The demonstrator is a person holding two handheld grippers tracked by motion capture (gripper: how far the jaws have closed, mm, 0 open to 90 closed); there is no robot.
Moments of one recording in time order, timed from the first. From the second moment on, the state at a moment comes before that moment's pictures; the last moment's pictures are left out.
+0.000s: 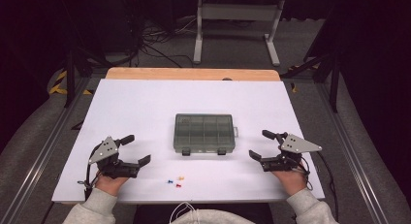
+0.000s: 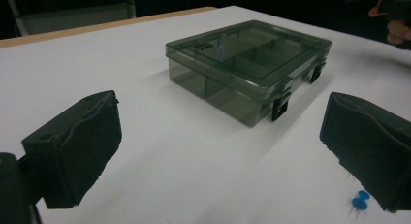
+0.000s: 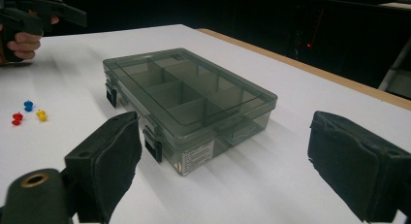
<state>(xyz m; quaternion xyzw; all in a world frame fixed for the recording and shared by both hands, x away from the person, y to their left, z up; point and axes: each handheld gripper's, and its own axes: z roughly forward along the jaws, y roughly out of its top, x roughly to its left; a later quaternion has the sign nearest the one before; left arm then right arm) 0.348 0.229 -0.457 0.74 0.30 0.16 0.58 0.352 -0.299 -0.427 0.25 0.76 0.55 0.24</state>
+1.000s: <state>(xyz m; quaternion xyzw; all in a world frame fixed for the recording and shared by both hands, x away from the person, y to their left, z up) 0.374 0.193 -0.443 0.76 0.28 0.13 0.57 0.373 -0.270 -0.412 0.25 0.78 0.54 0.19</state>
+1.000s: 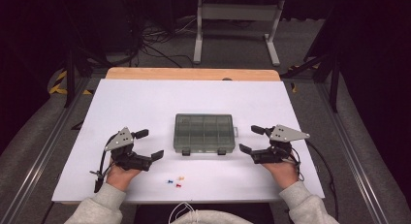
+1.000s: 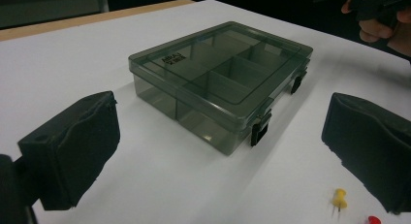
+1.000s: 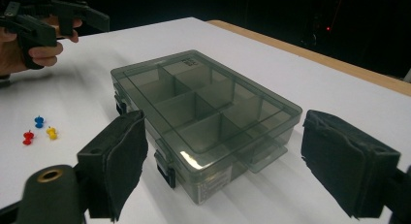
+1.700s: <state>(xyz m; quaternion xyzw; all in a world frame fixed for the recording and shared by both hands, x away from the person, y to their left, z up) 0.392 0.164 -0.445 0.81 0.25 0.10 0.53 0.391 -0.248 -0.425 0.25 0.81 0.50 0.16</state>
